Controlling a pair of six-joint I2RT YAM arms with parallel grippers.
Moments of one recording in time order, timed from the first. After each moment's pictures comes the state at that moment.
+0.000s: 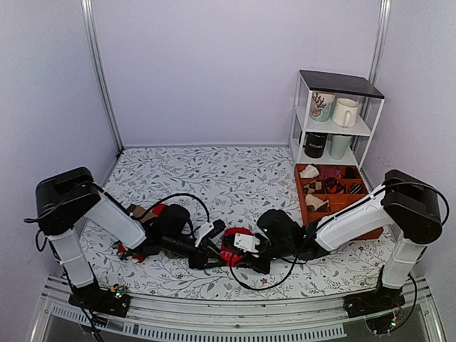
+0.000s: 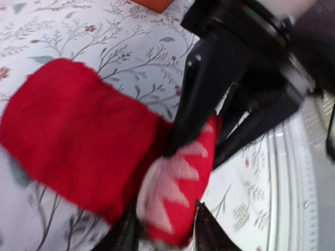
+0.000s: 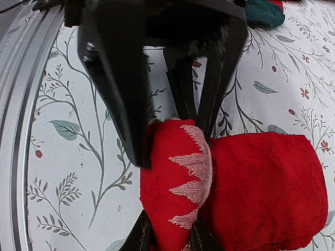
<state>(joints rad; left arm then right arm) -0.89 1.82 0.56 0.61 0.60 -0.08 1.10 1.78 0.77 0.26 -0.22 -0.28</state>
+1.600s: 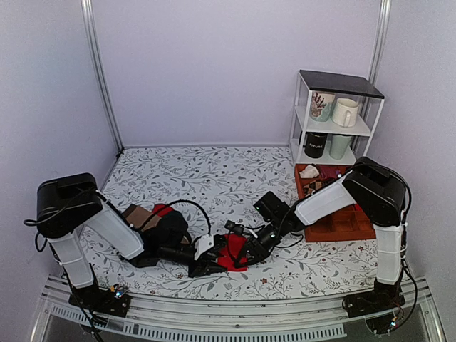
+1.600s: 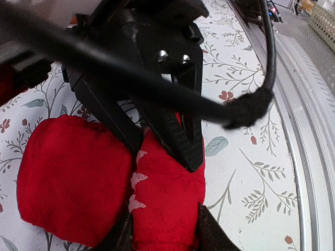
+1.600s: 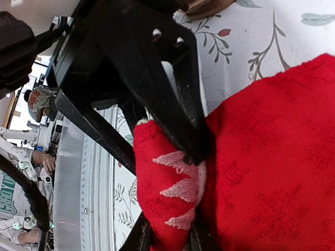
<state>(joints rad) -0.98 1.80 0.45 0.78 0.43 0.21 0.87 2.08 1.05 -0.06 -0.98 -0.02</state>
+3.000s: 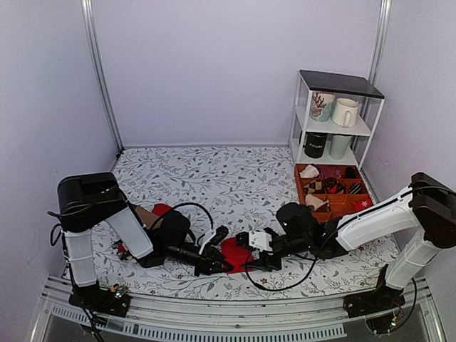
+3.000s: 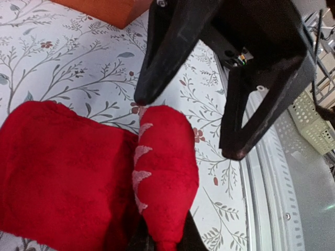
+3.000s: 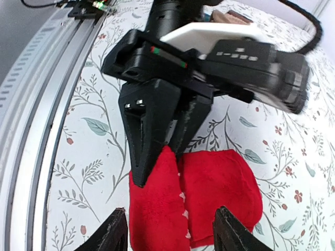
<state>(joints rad) -0.94 1.99 0.49 0.98 0.68 -0.22 1.06 1.60 0.65 0.33 -0.33 -0.42</state>
